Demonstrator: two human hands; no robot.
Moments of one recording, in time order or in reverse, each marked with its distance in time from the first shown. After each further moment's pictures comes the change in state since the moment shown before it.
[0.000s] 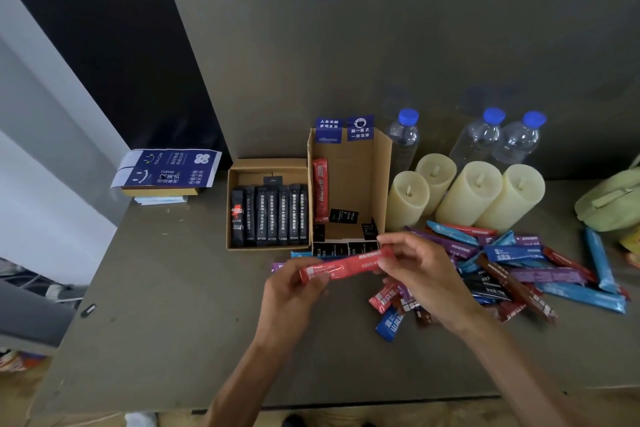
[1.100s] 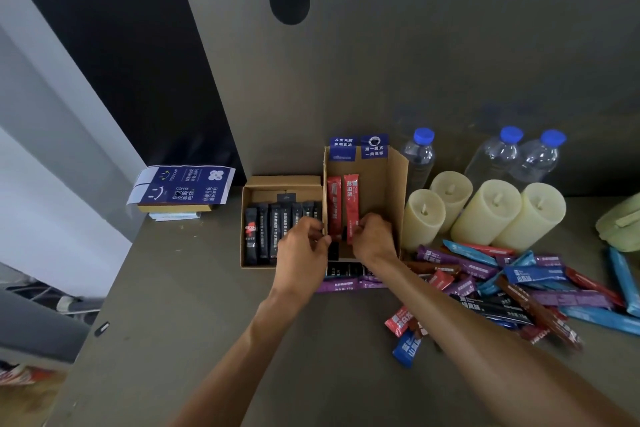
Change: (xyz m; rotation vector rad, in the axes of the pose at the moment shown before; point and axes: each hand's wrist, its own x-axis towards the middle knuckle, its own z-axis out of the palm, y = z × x) left_hand 0.080 0.045 0.001 0.564 0.074 0.176; right_hand 0.139 0.015 0.074 -0.504 0.288 0.096
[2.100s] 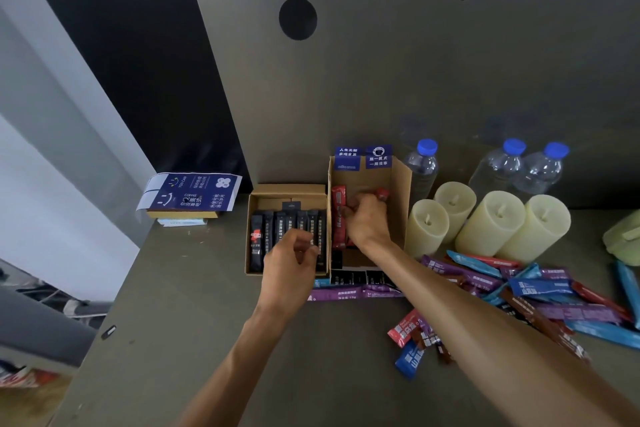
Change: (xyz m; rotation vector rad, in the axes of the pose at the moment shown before) left_hand -0.010 -0.007 -0.021 -0.026 0.054 -0.053; right_hand 0.028 -0.035 -0.003 0.102 0.070 -0.165
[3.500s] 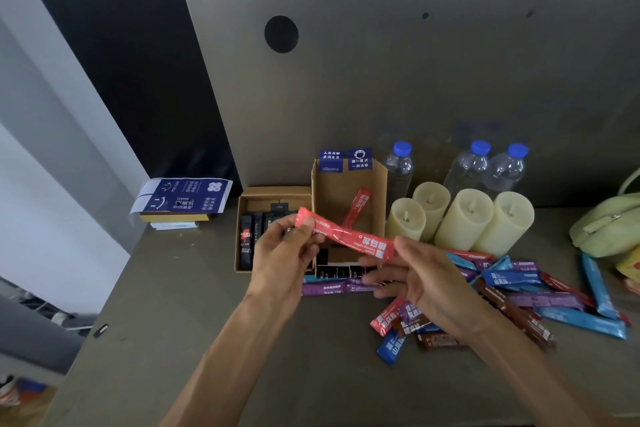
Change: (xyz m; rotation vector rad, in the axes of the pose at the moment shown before) left_hand -0.036 0.061 -0.012 -1.012 -0.109 -0.292; right_hand -0.142 0.002 -0.141 0.911 -0.501 0.115
